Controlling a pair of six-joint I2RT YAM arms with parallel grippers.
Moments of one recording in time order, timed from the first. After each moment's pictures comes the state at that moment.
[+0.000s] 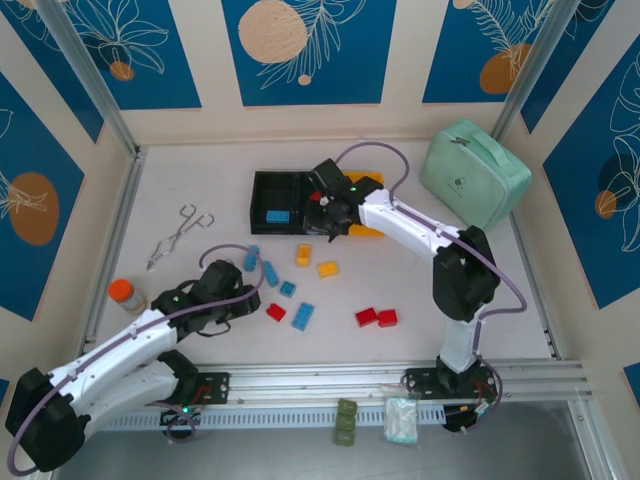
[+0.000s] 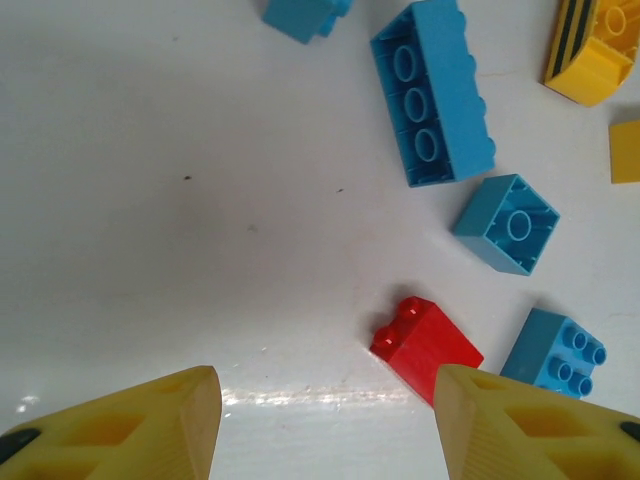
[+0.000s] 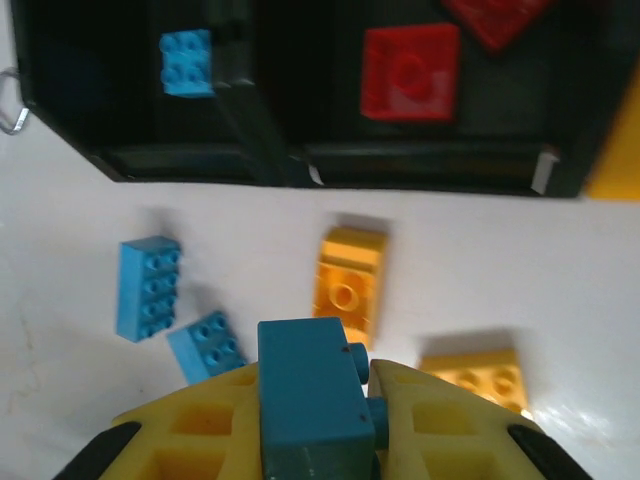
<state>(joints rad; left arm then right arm) -0.67 0.85 0.51 -0.66 -0.07 -0.89 0.69 1.89 1.62 -0.80 -0.09 0.77</state>
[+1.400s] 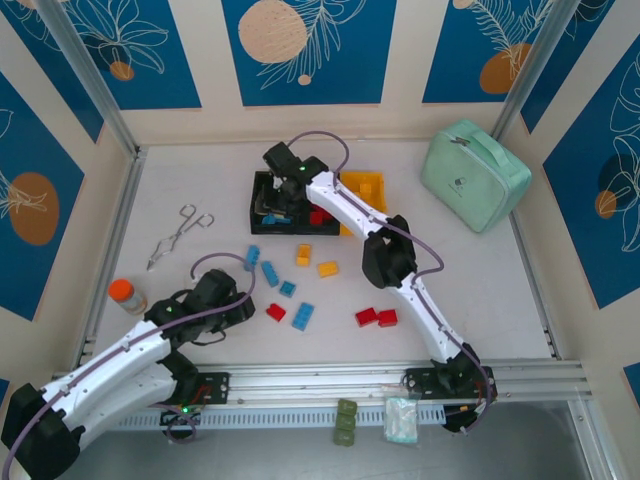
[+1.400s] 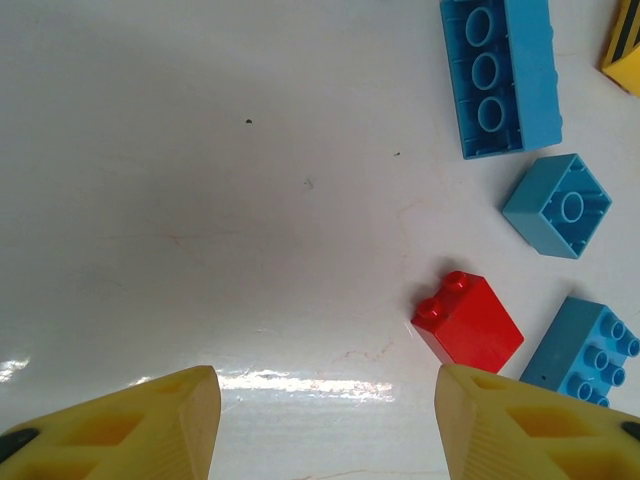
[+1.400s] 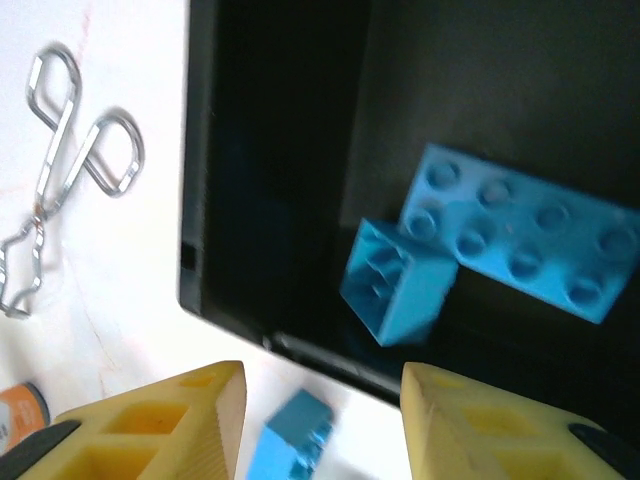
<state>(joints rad) -0.67 0.77 0.45 -0.71 -0.07 -0.97 0.72 2.53 2.47 -1.02 -0.25 0.71</state>
